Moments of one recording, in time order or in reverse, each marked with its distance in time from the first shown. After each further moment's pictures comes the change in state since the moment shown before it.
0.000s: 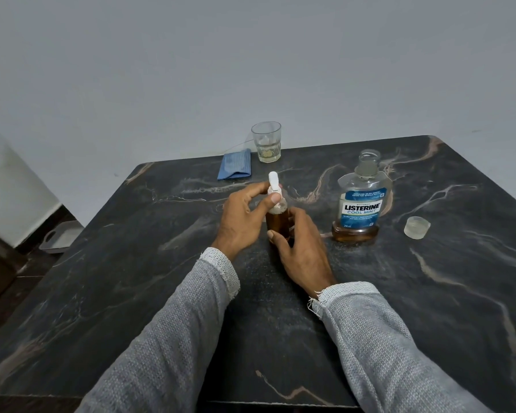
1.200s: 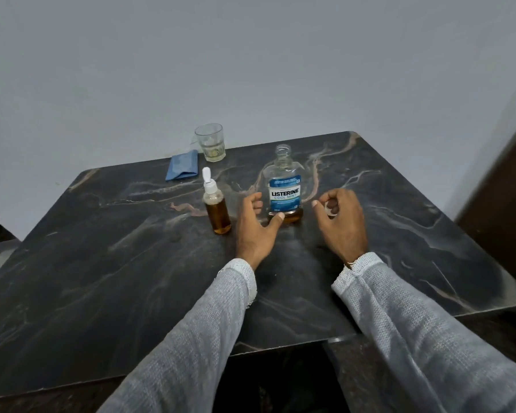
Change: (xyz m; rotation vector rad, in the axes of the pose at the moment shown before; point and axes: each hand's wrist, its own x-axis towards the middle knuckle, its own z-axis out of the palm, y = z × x) left_hand -0.044 0.020 0.124 -0.019 0.032 -0.252; right_hand -0.022 0.051 -0.157 -0.137 0.365 0.115
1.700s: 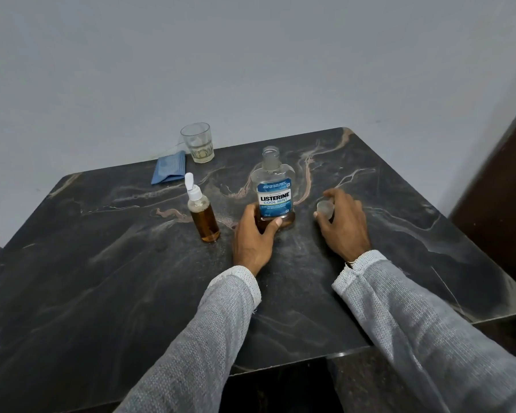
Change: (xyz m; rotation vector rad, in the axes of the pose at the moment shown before) left_hand 0.009 -0.014 0.022 0.092 -0.024 -0.017; right_hand 0.019 0.036 -0.003 -0.291 -0.179 0.049
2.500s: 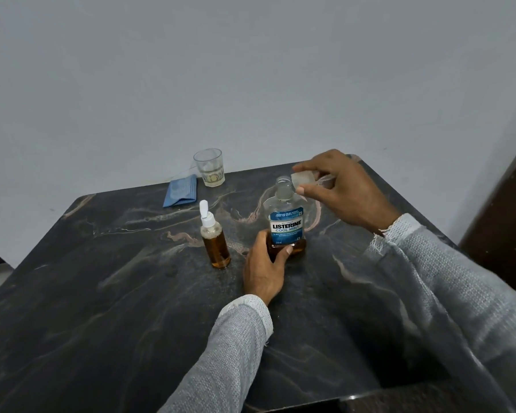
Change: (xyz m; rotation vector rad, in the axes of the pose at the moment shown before) left_hand -0.001 0.005 -0.002 0.045 -0.048 -0.045; right_hand 0.054 -0.102 -0.084 0.186 -0.130 -0.446
